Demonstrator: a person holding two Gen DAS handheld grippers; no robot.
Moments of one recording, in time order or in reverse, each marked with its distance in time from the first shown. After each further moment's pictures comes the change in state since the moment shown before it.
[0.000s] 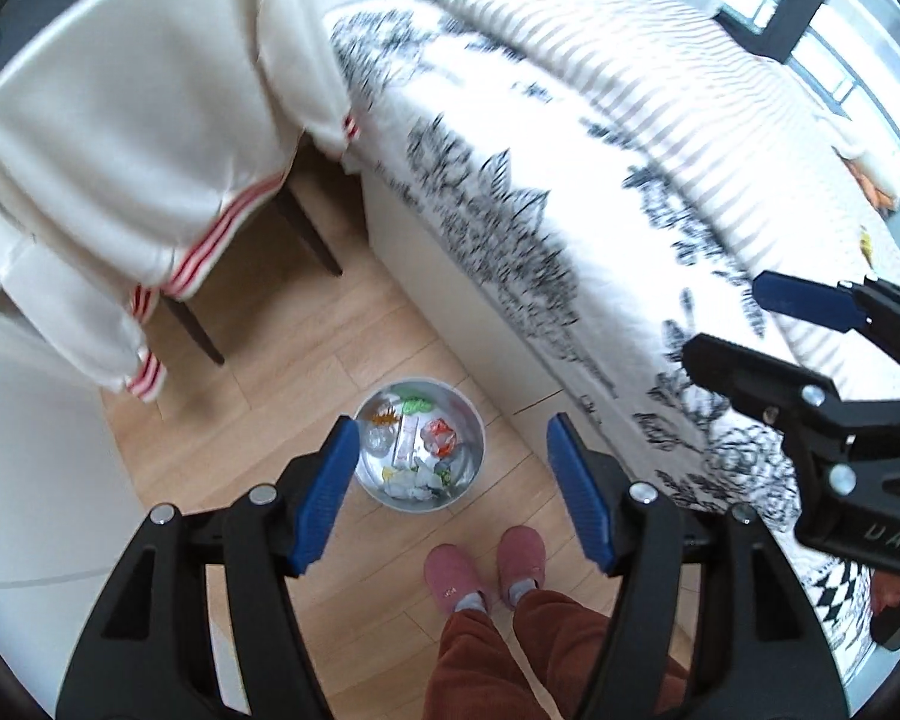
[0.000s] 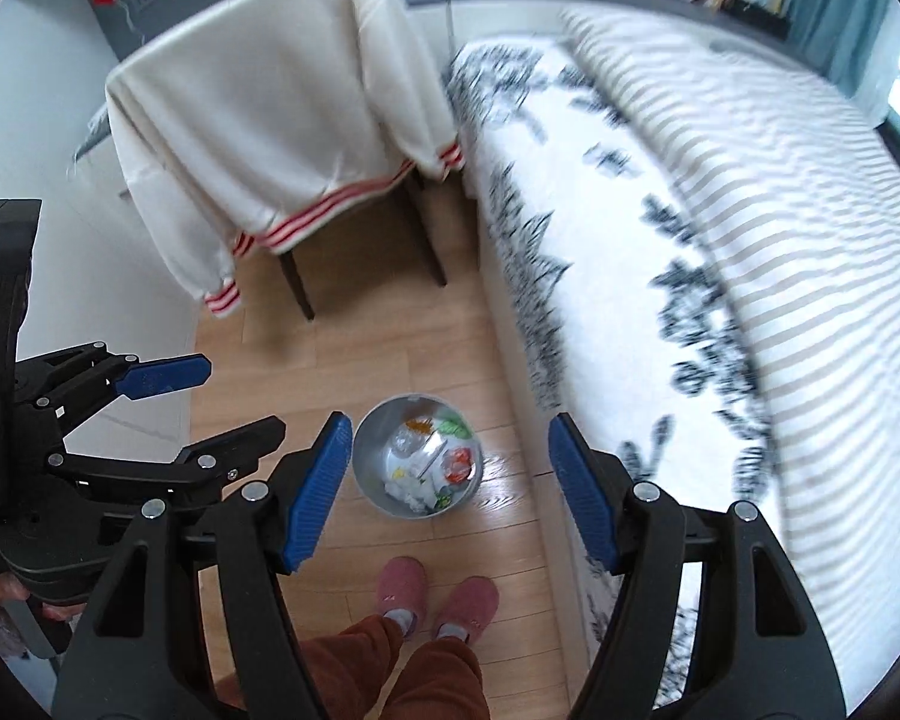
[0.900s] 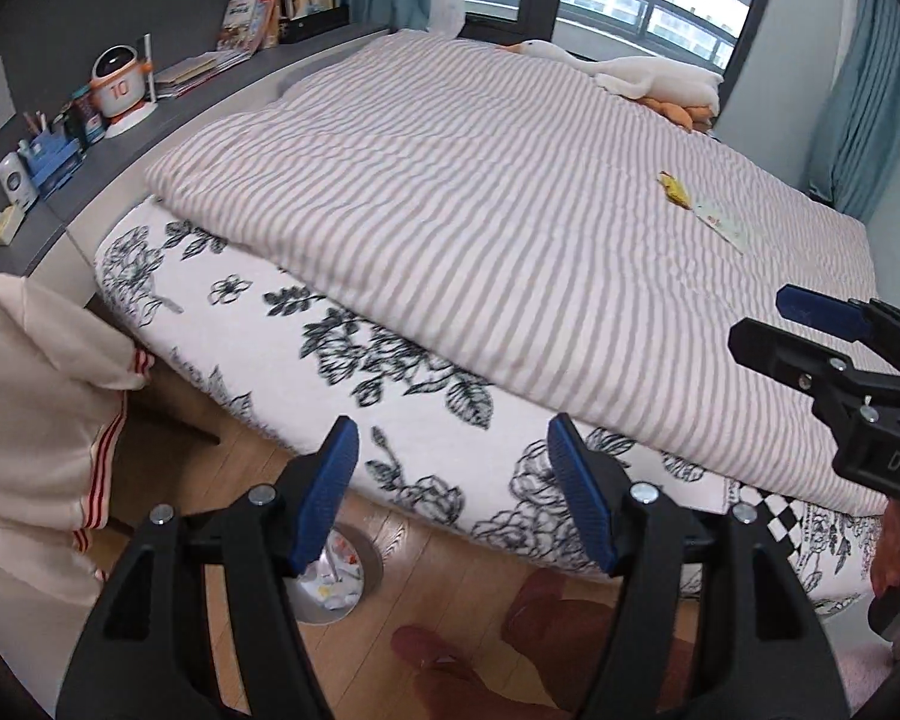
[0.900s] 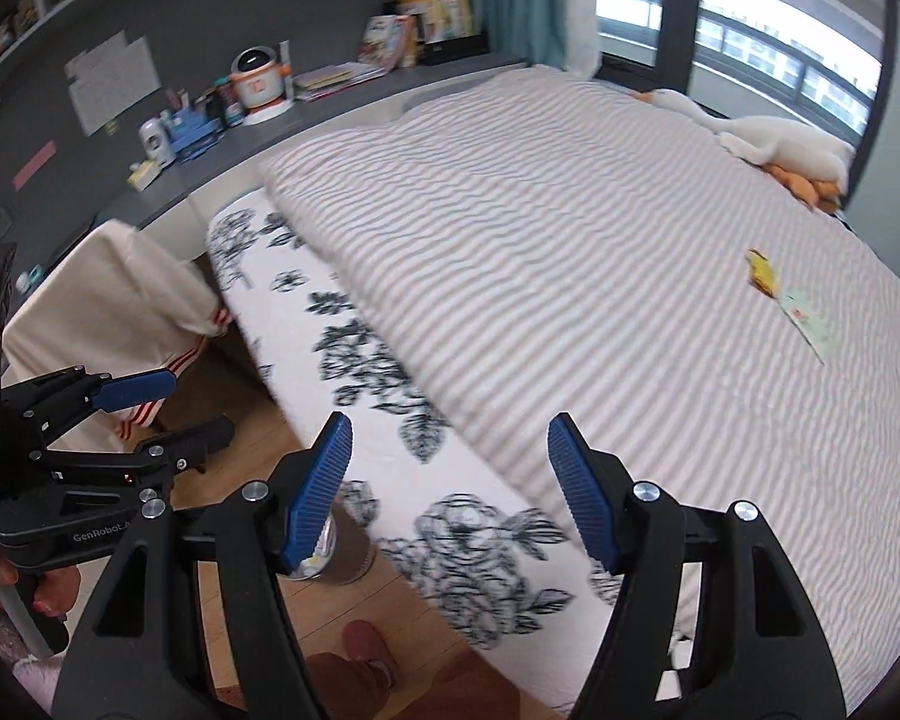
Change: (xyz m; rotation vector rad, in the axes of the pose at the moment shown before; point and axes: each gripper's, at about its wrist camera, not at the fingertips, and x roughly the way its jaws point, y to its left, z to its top) left arm -0.077 -0.255 0.061 0.425 -0.139 -0.217; right arm -0.201 -0.215 -0.108 0.464 -0.237 -0.283
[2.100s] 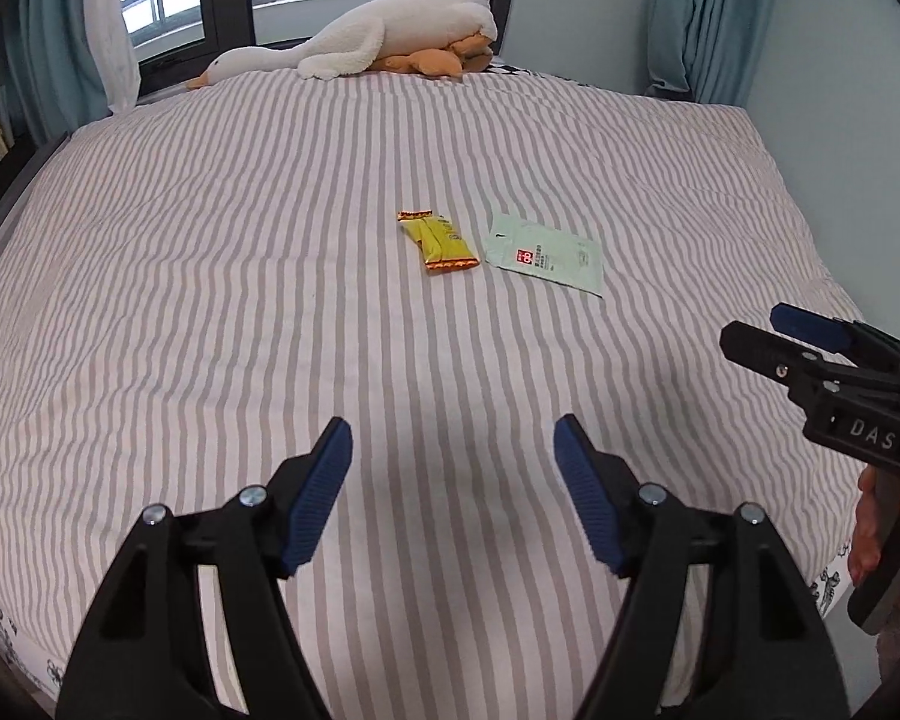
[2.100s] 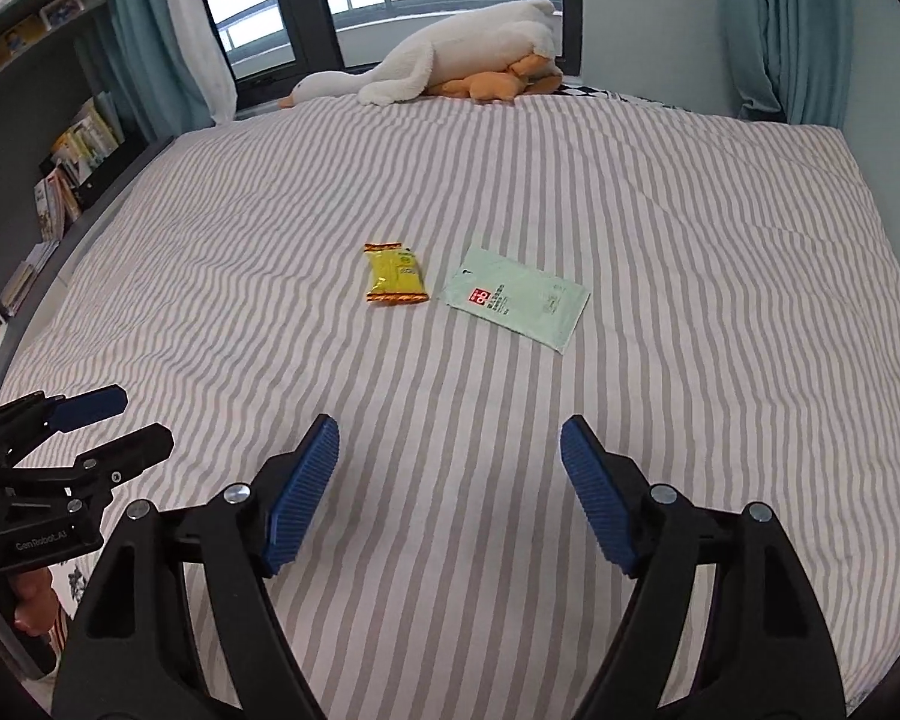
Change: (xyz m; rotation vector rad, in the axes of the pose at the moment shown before) left arm 0.250 -0.298 0.242 0.455 0.079 -0.295; right arm 0.078 -0.414 0.041 0.543 -0.022 -0.347
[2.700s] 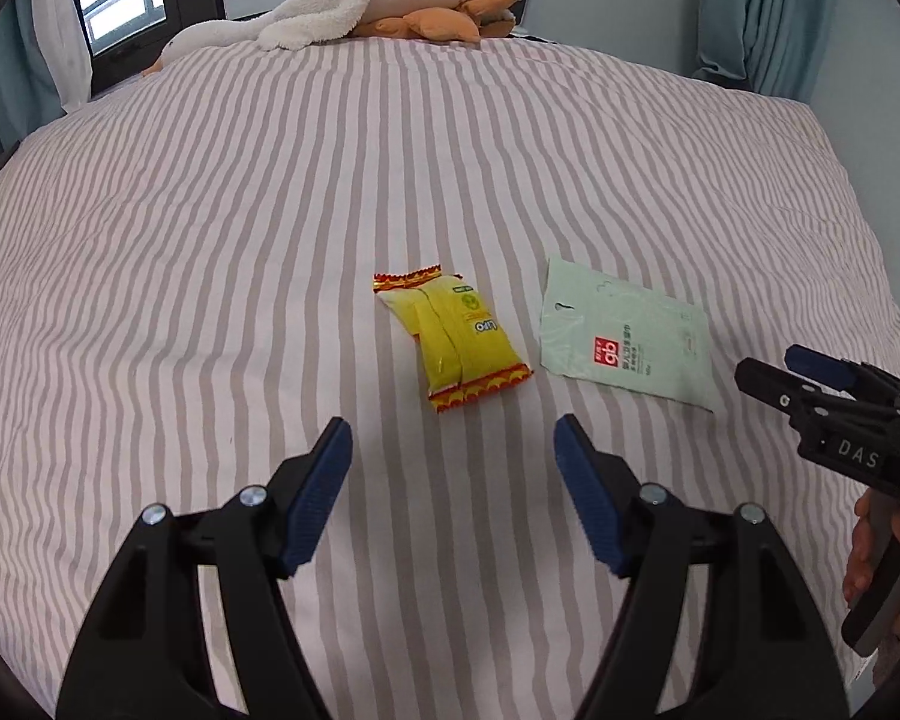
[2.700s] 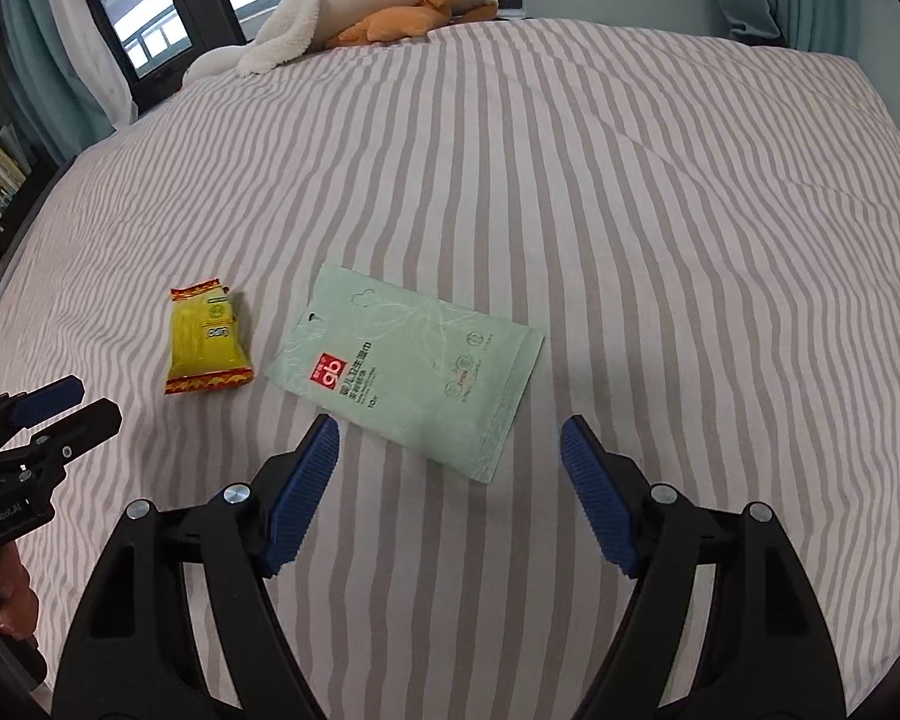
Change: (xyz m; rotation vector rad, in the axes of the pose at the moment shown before) left arm 0.176 0.015 0.099 -0.014 0.033 0.024; right arm 0.183 -0.090 0.063 0.109 0.093 -0.050
